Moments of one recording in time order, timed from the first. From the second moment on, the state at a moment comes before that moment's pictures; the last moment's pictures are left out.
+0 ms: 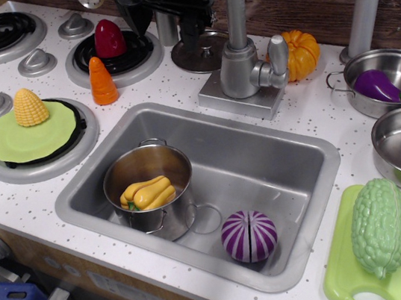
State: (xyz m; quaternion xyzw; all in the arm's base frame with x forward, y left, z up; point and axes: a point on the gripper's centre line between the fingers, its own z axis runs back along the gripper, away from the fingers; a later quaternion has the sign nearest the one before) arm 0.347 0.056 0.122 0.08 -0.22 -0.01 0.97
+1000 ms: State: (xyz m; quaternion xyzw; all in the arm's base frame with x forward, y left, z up) arm 0.402 0.117 0.121 0.10 -0.28 -0.08 0.95
